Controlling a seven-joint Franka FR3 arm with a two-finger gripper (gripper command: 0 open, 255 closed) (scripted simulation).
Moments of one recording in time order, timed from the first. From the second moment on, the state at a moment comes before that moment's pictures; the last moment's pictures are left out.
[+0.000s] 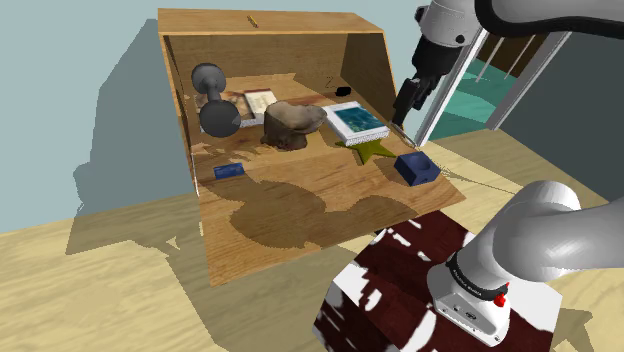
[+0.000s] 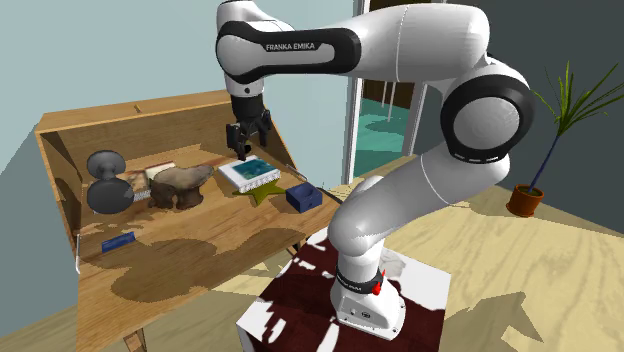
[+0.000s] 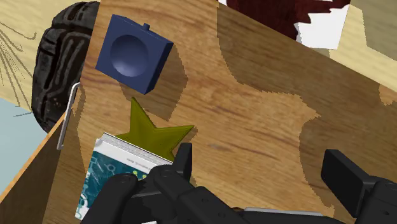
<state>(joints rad) 0.01 -0.77 0.07 -2.39 0.01 1.66 -0.02</state>
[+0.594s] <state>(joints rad) -0.04 -0.90 -0.03 -2.61 -0.06 1.77 -0.10</state>
